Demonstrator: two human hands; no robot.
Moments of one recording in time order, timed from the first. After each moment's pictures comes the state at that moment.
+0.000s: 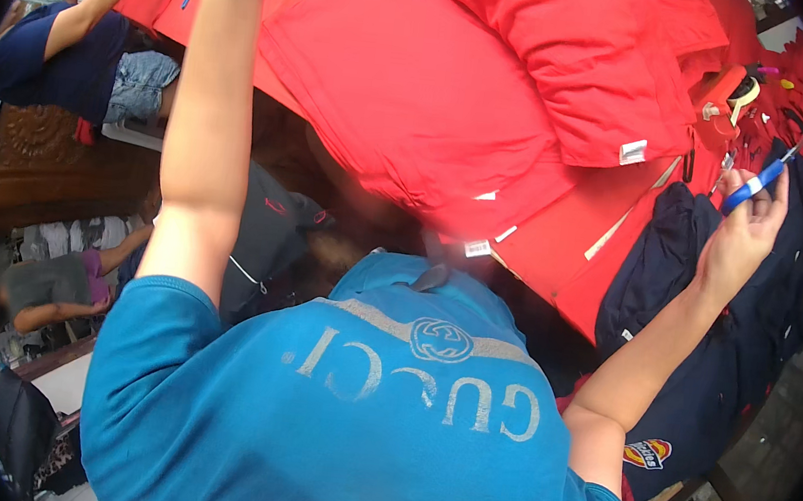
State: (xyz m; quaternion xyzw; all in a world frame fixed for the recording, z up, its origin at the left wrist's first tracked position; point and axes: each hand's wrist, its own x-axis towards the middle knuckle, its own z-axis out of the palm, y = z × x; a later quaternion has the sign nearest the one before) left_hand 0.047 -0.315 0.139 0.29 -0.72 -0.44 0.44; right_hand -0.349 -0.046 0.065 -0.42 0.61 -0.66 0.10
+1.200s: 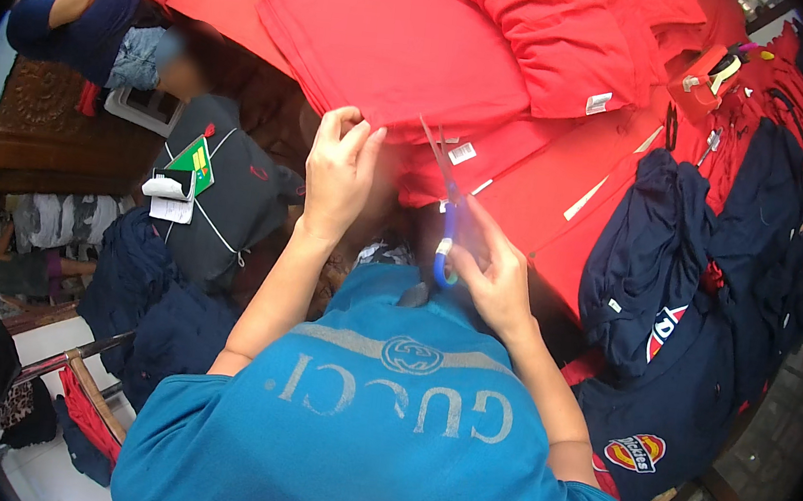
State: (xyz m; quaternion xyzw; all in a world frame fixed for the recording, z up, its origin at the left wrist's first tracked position) left_hand 0.026 -0.034 -0.035 0.53 -0.72 -0.09 0.43; right_hand -0.179 0.080 -0.030 -0.46 0.54 -0.42 0.57
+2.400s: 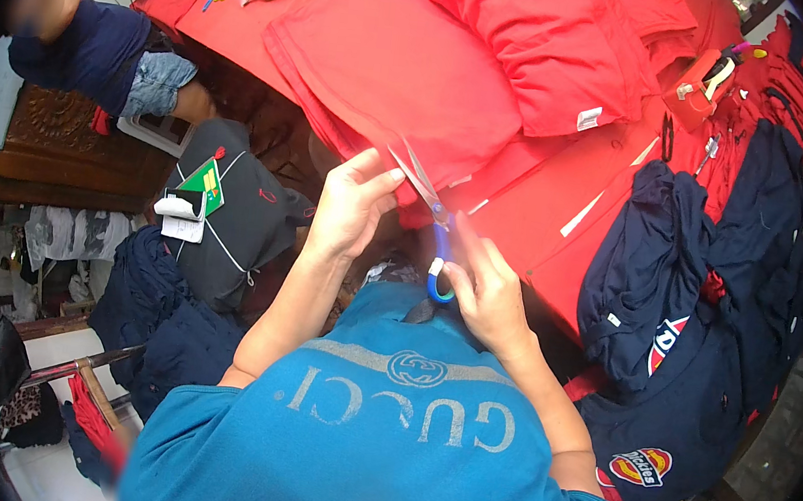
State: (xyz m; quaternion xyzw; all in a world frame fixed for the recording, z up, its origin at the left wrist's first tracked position) left_hand 0.007 -0.022 -0.016 0.39 -0.34 -0.71 0.48; right_hand -0.180 0.075 -0.021 -0.66 0.55 -0.37 0.35
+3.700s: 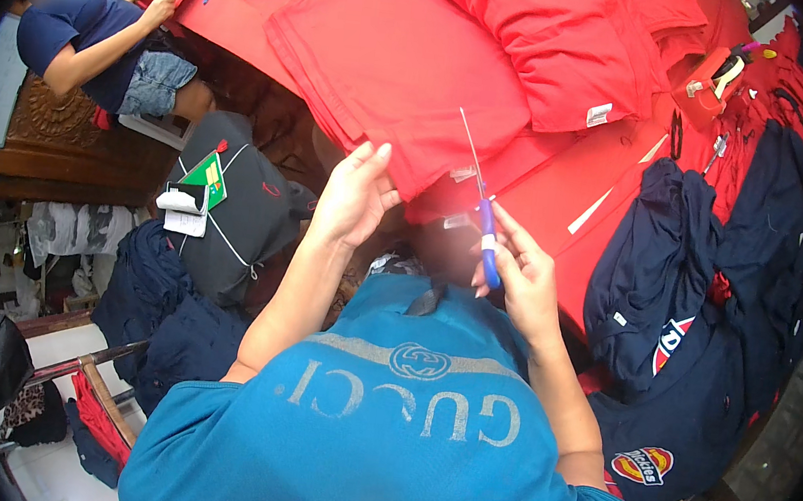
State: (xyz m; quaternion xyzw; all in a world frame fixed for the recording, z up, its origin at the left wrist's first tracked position) left_hand 0.013 -0.030 -0.025 0.38 -0.24 -0.76 0.48; right_hand -0.202 0.069 -0.024 -0.35 0.46 -0.50 0.64
